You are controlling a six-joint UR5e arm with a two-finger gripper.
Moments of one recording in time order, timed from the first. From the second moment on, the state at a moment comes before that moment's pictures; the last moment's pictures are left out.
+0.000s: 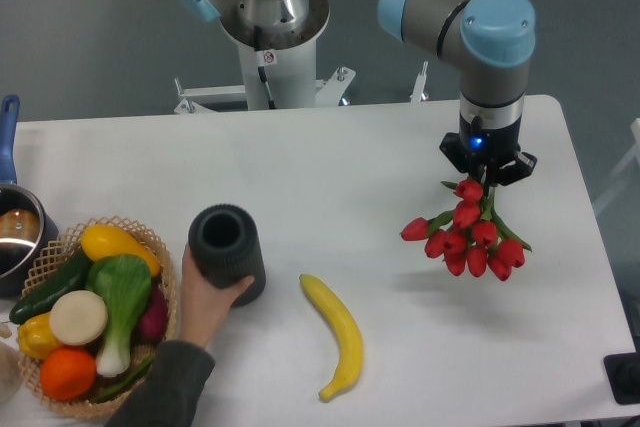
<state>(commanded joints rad) 2.75 -1.85 -1.71 -0.95 1.62 1.27</state>
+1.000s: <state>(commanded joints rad) 2.74 -1.94 -1.69 -0.95 1.60 1.23</state>
